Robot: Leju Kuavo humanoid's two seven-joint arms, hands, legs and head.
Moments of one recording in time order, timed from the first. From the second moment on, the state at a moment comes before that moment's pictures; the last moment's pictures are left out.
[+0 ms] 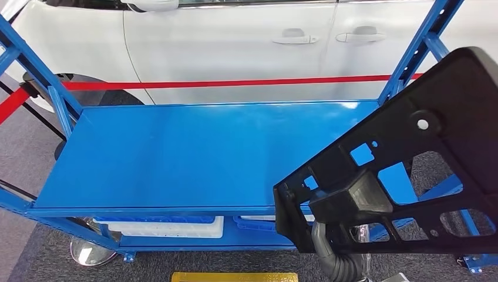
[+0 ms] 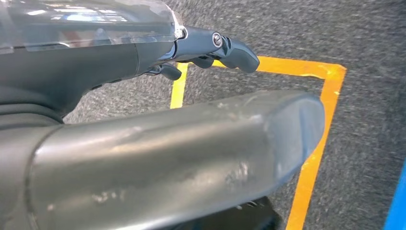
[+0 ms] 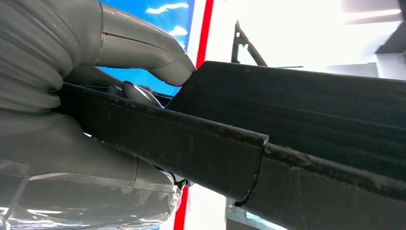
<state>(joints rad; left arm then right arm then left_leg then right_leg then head) -0.06 -0.22 1.41 -0.36 -1.27 -0.02 -0.51 0.39 0.22 0.12 -2.02 0.19 0.13 -0.52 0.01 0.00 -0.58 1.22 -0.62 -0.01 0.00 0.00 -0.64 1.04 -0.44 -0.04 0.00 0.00</state>
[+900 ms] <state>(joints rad) -0.05 -0.21 1.41 -0.41 -1.31 -0.05 -0.48 0.44 0.26 0.09 -2.00 0.21 0.14 -0.57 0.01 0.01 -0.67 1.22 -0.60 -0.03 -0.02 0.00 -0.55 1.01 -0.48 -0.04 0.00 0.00</state>
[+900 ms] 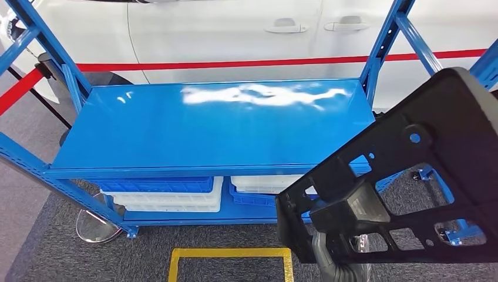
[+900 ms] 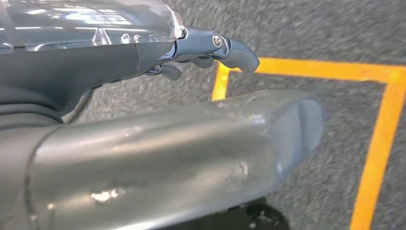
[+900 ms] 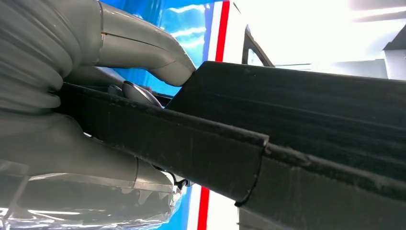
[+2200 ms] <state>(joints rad) -0.07 -0.27 1.40 -0.46 -1.31 -0.06 -0.45 0.44 0.26 0.09 -2.02 0.24 0.13 -0.52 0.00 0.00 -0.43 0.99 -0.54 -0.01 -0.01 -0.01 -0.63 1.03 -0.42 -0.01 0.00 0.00</state>
